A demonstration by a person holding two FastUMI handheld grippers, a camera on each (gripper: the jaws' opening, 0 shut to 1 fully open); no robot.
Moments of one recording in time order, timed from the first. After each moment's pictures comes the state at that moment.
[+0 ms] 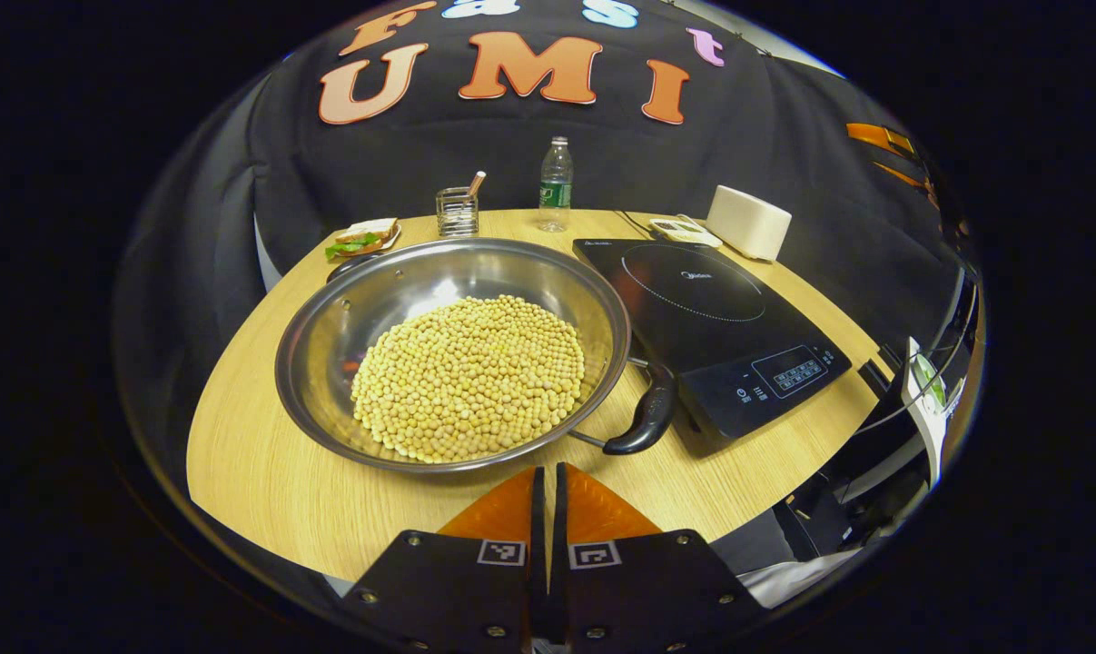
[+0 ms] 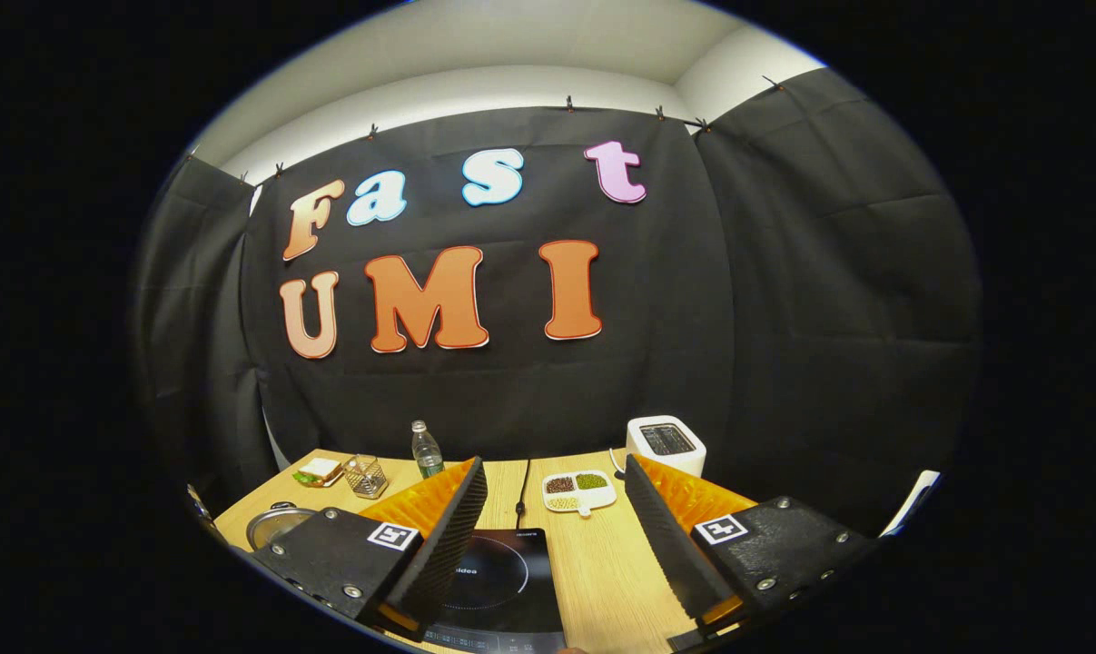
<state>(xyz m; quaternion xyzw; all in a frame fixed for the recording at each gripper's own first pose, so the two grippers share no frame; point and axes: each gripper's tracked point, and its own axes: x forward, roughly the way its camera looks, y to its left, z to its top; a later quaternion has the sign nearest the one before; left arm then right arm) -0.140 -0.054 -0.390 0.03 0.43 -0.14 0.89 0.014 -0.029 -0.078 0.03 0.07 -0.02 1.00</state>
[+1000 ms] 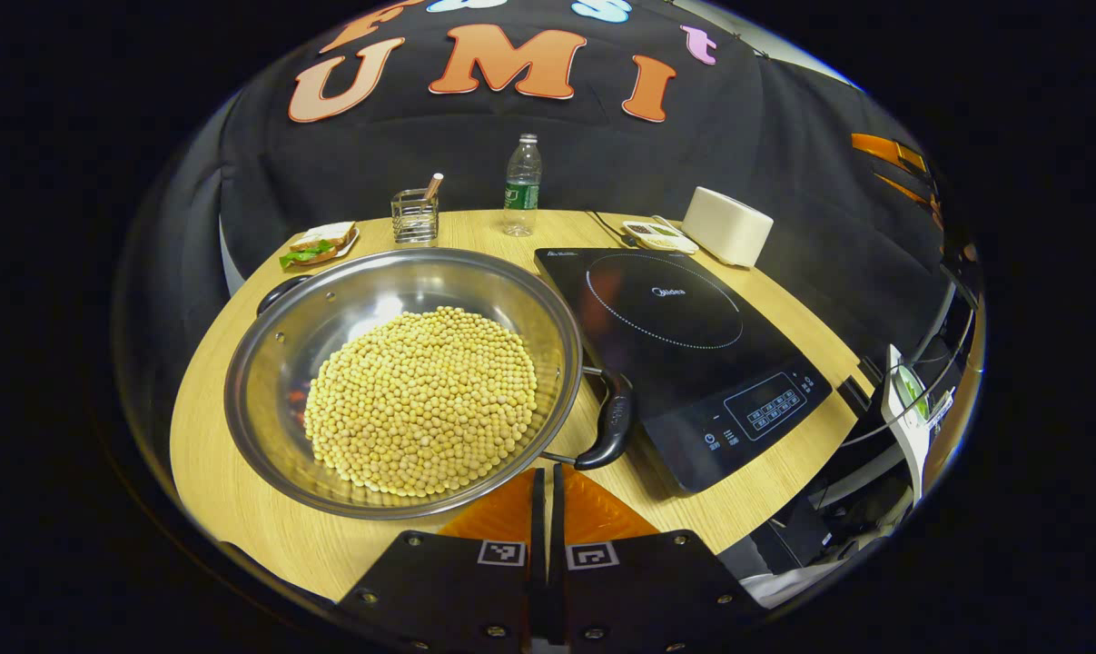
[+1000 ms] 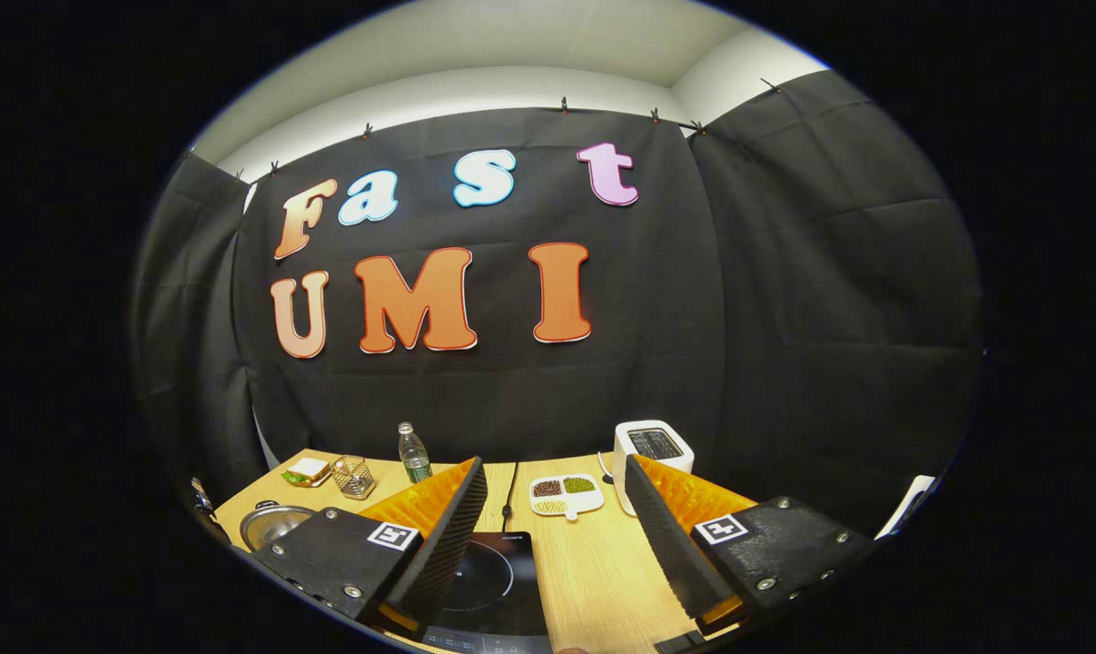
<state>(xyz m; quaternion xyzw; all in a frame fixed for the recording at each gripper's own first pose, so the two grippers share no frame) -0.105 -0.102 -0.394 0.01 0.44 -0.17 0.88 0.017 -0.044 -0.070 0.02 0.07 -0.03 1.00</state>
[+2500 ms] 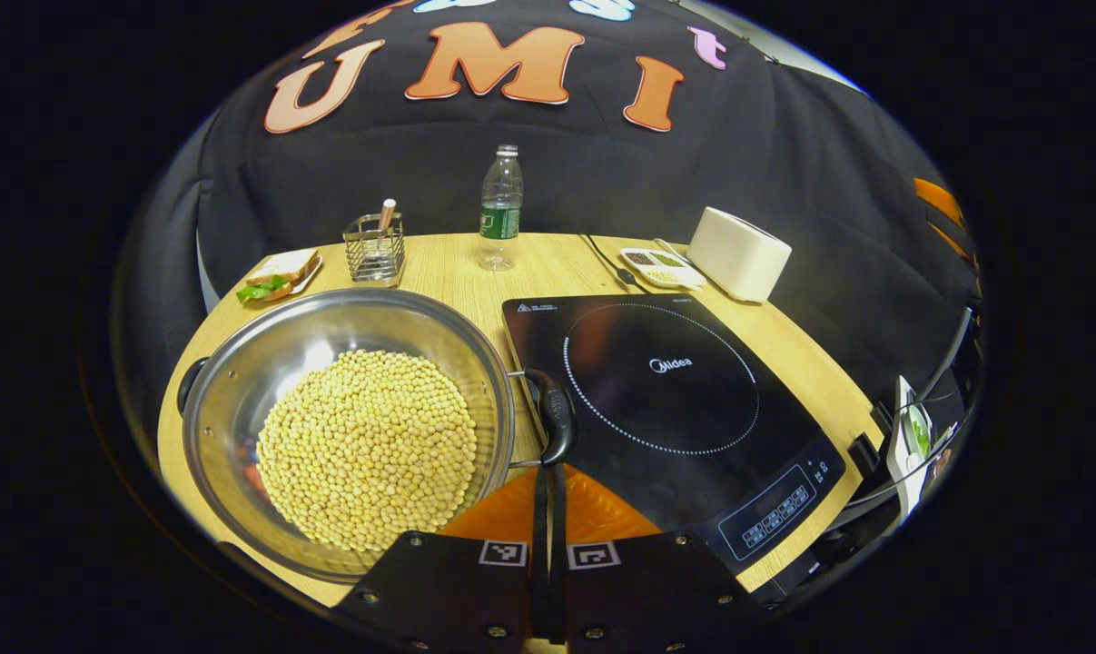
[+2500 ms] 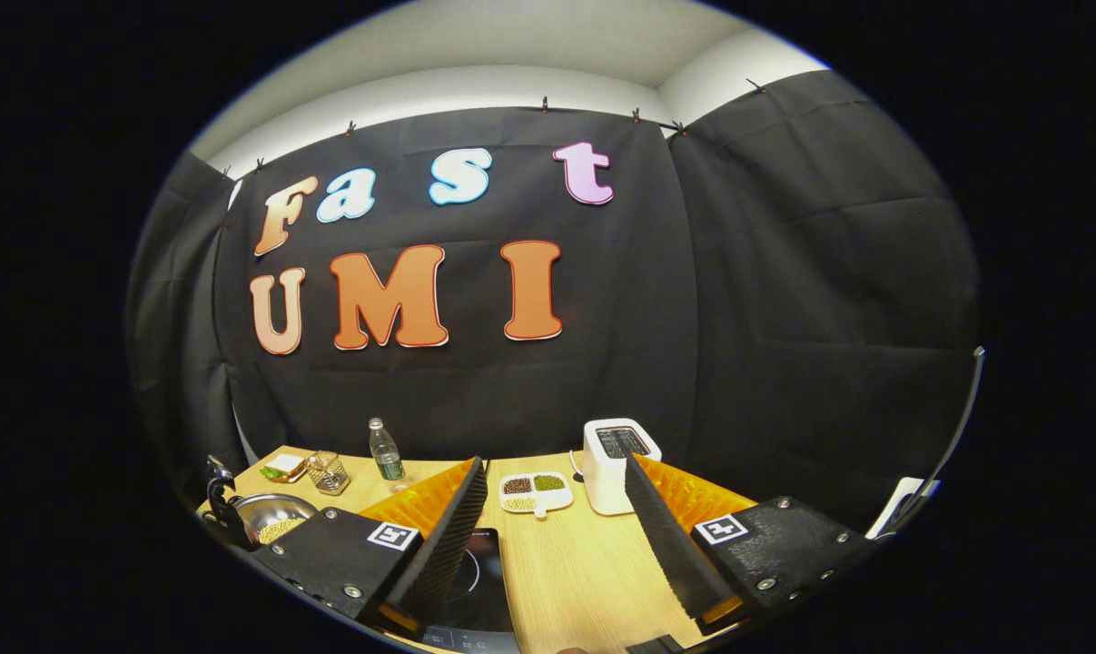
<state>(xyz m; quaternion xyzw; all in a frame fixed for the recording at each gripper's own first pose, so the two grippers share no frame) -0.017 -0.160 -0.404 0.01 0.42 -0.17 0.89 0.013 -0.083 -0.080 0.01 0.07 -0.07 1.00</state>
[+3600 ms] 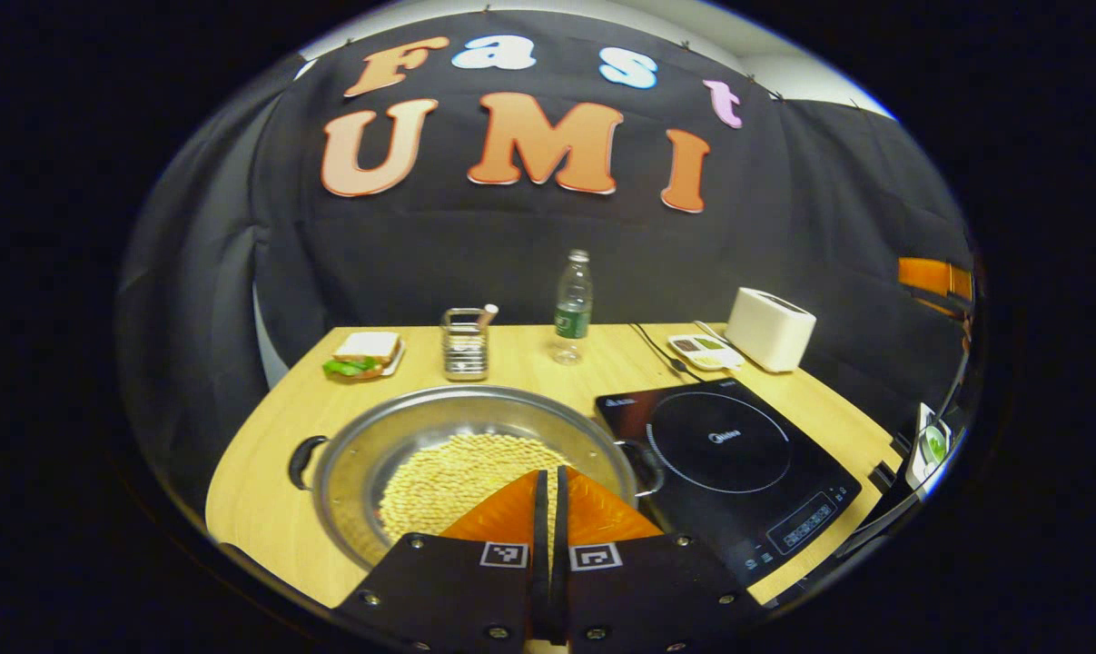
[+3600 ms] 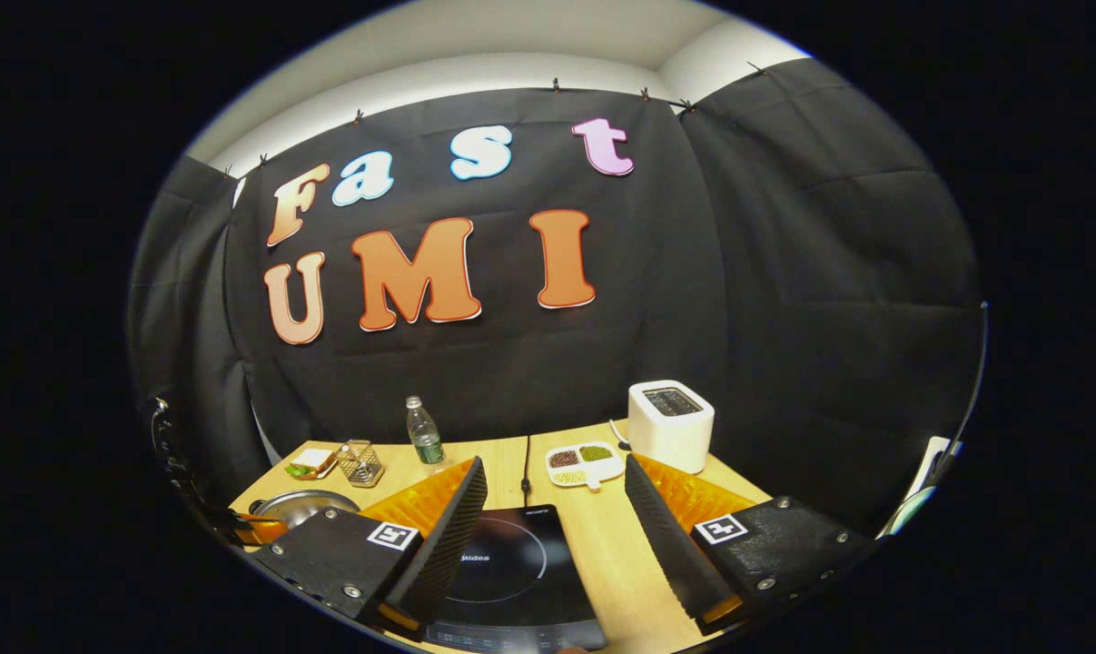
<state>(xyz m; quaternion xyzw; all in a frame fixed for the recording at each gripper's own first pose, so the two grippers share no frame) 0.017 -0.038 -0.313 0.00 0.28 -0.10 0.95 0.013 0.021 -0.141 0.04 0.10 -0.05 0.99</state>
